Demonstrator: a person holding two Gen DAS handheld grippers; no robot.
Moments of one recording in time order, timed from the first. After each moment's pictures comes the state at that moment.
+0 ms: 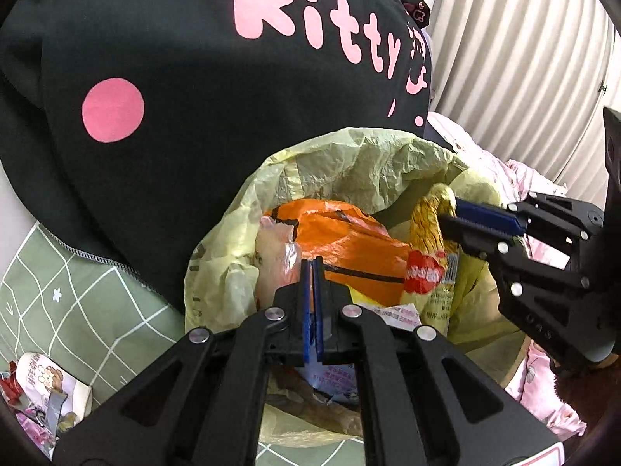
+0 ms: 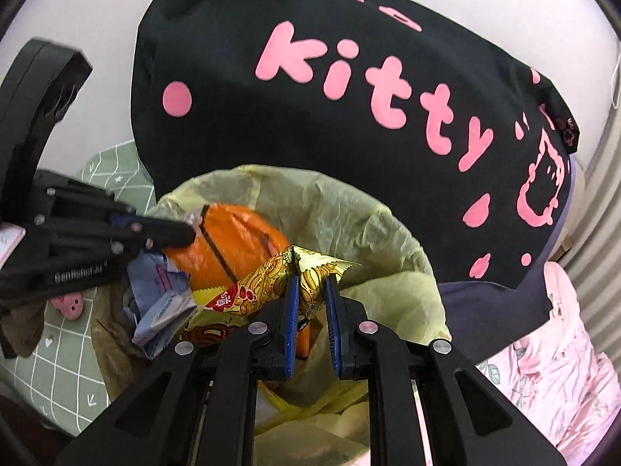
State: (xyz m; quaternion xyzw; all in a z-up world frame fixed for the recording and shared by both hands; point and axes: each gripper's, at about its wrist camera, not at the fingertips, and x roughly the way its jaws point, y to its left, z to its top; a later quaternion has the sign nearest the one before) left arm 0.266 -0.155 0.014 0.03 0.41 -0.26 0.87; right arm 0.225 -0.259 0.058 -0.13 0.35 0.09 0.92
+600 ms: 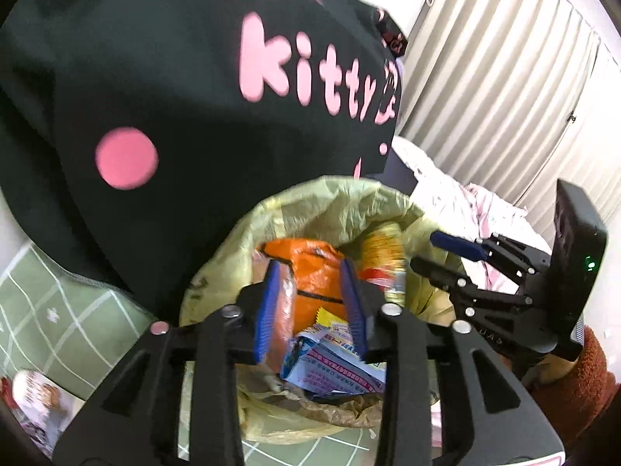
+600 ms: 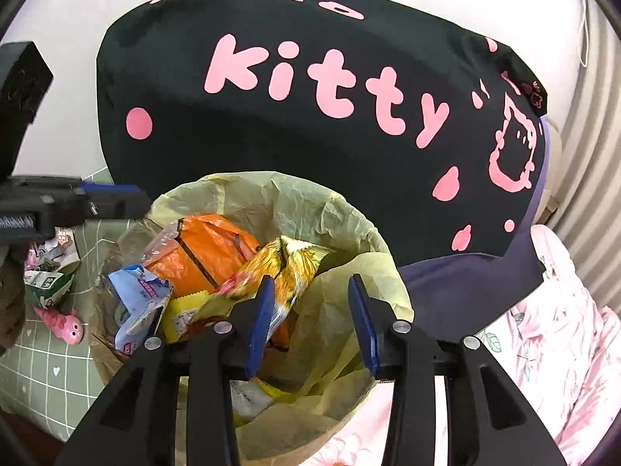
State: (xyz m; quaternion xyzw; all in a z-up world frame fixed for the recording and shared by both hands) left arm 0.271 -0.124 0.053 -0.04 0.39 -0.33 0.86; right arm 0.217 -0.280 0.069 -0.08 0.36 0.04 0.93
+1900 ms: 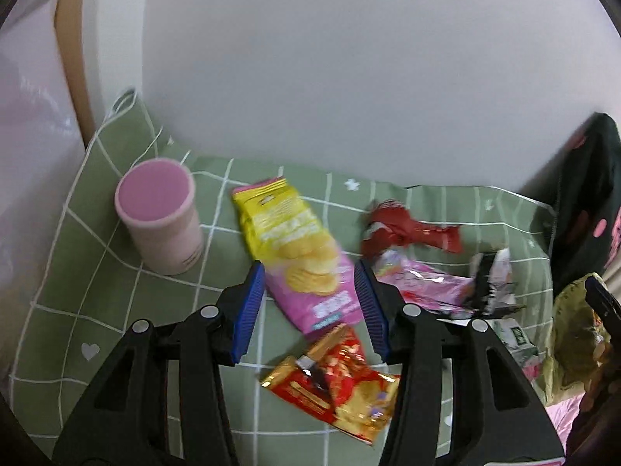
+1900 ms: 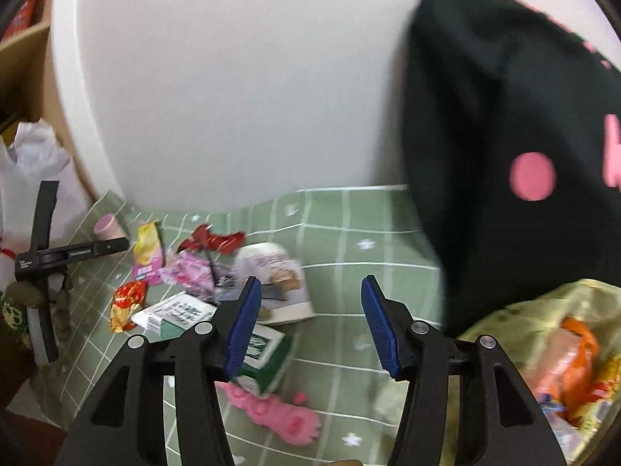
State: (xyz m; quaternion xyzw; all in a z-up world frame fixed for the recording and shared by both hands) left arm 0.097 0.288 -0.052 -0.24 0.39 0.15 0.88; right arm 0.223 -0.024 0.051 -0.09 0.34 0.33 0.88
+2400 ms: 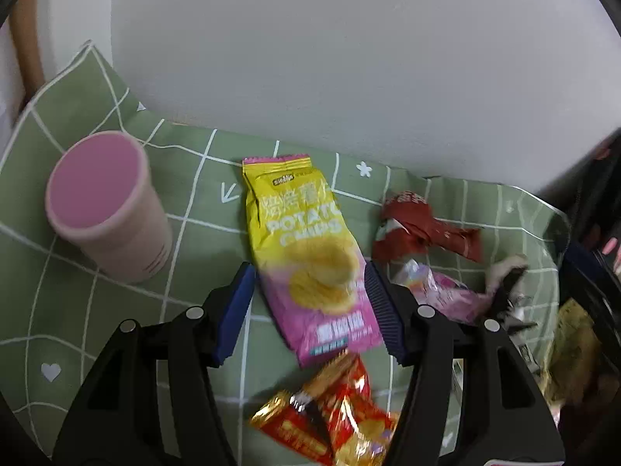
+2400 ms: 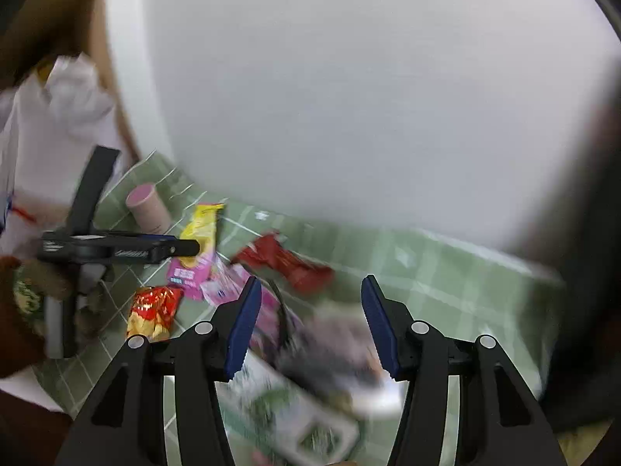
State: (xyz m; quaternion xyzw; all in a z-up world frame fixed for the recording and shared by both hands) left arm 0.122 0.300 -0.084 -0.28 0.42 0.13 0.85; right arm 0.254 0.106 0.036 -0.19 0.34 0.46 0.80
